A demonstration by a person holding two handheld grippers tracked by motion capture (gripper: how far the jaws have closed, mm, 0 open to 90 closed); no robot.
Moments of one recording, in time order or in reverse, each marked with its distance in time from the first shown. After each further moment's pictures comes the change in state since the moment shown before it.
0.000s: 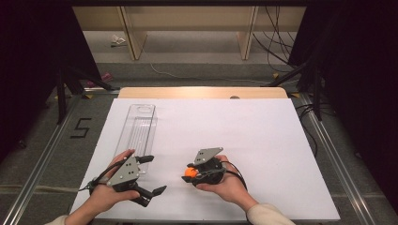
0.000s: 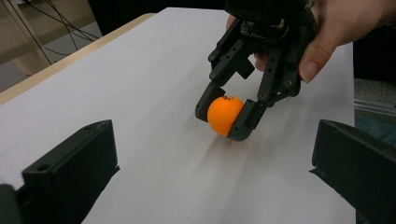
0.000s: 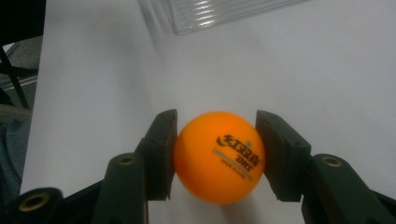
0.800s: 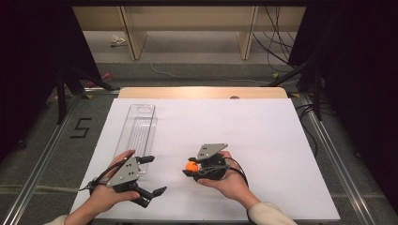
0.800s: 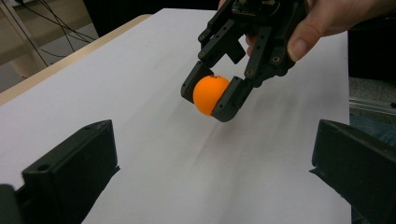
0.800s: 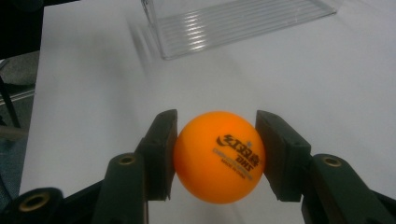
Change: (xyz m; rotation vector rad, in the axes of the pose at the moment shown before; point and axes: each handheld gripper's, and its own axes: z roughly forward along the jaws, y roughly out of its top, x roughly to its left) left arm -0.001 0.001 0.000 -0.002 -0.013 0.010; right arm -0.005 0.009 -0.013 -0.062 -0.038 0.004
